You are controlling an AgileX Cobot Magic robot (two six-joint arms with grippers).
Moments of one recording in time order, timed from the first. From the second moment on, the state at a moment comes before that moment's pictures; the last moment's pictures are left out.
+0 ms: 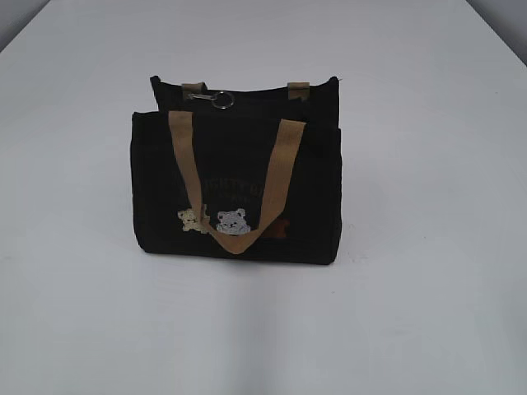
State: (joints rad) left arm -0.07 -0.01 -0.52 0.02 1.06 0.00; right arm 0.01 -0.01 -0.49 0.07 1.10 -0.14
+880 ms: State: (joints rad) left arm -0.07 0.46 -0.55 -0.64 0.56 0.55; right arm 0.01 -0.01 -0.49 0.07 1.10 -0.14
